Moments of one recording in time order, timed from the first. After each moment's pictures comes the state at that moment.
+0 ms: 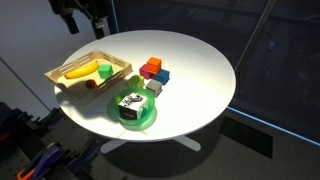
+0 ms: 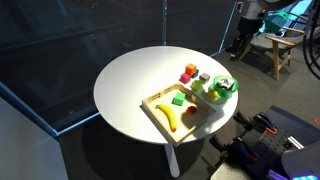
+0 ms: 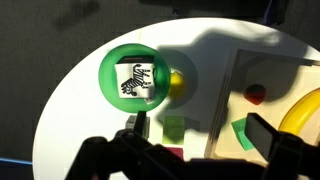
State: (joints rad) arm -0.09 -0.28 -0.12 -2.47 -0.12 2.16 -0.21
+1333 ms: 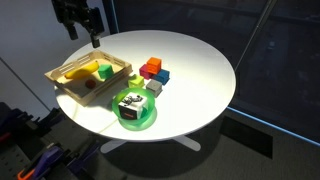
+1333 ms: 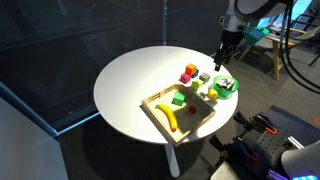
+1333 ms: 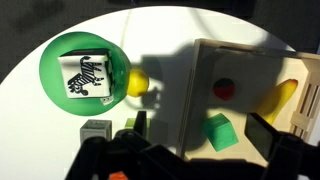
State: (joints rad) arm -0.03 -0.14 -0.07 -2.43 0.02 2.20 -0.20
